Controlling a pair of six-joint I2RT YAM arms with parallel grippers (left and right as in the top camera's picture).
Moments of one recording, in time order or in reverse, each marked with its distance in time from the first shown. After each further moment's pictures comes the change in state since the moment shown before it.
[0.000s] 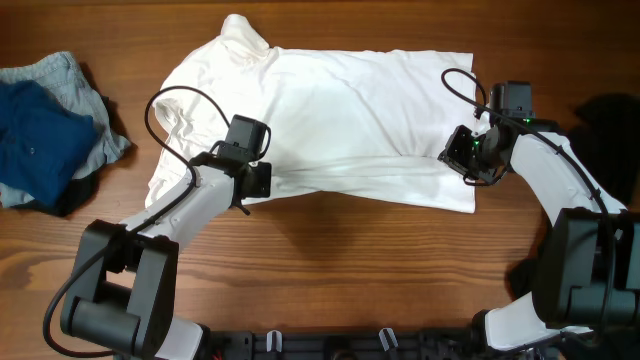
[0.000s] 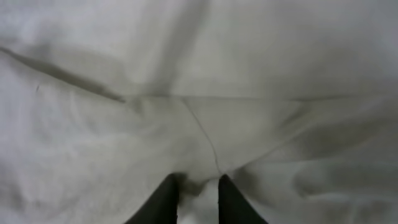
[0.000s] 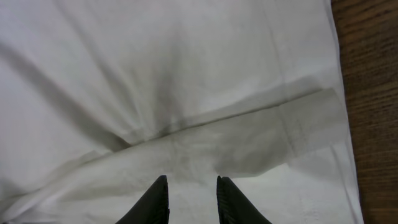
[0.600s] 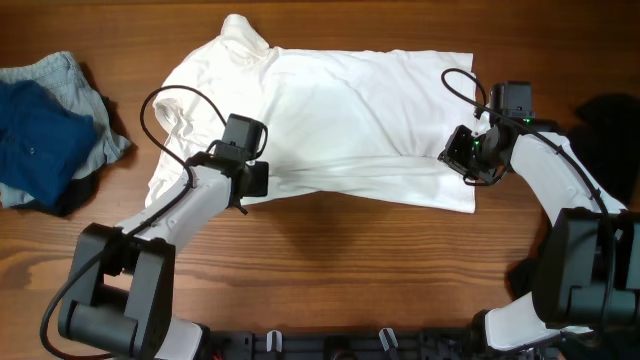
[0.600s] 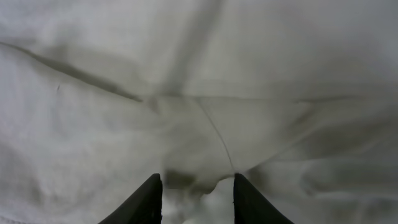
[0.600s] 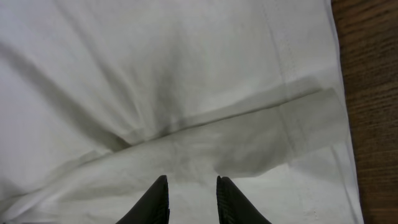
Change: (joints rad) left arm 0.013 -0.012 0.001 -0.012 -0.007 0.008; right arm 0.000 0.000 0.000 0.000 0.000 0.000
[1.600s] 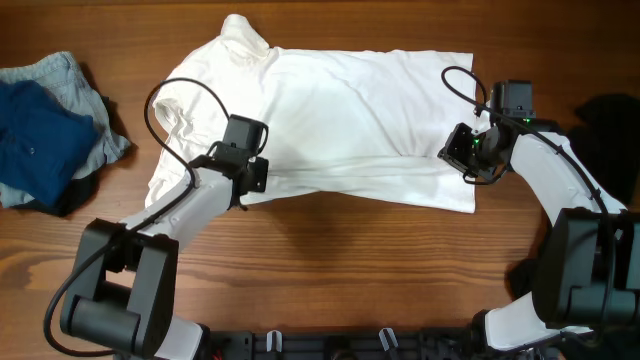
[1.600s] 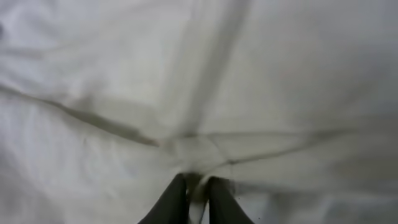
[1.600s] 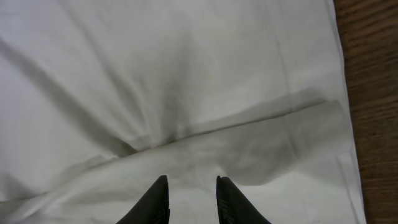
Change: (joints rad) left arm 0.000 0.014 -0.024 0.134 -0.074 0.099; right arm 0.000 0.000 0.001 0.023 -0.004 0.000
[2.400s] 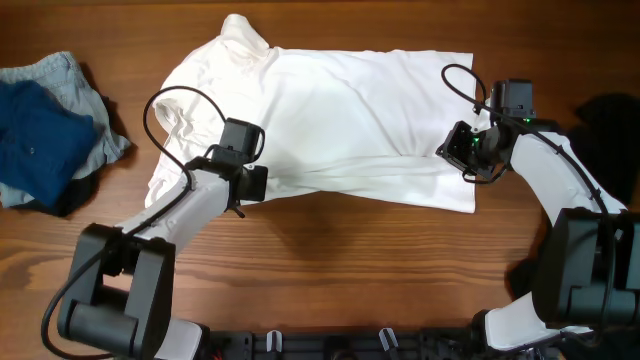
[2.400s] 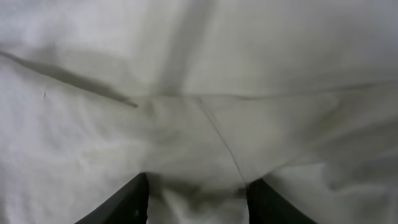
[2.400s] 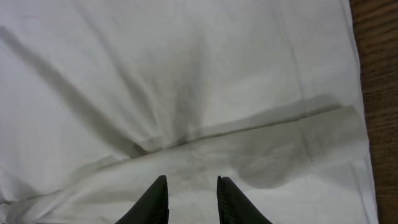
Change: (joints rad) left arm 0.011 -0.006 -0.013 -0.092 0.074 -0.007; right arm 0.000 0.000 0.001 0.016 -0.026 0.000
